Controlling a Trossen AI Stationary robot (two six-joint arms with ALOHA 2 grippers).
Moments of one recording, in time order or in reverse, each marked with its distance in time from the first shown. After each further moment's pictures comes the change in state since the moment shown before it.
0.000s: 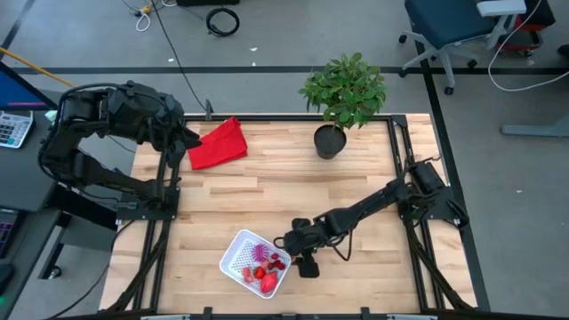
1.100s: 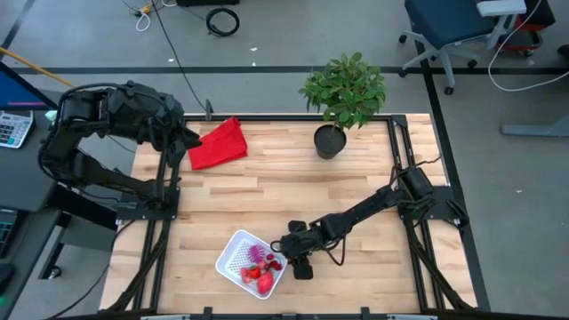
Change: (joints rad) left arm 0.000 0.000 0.000 0.000 0.000 0.003; right arm 0.002 0.118 0.002 0.081 0.079 -0.014
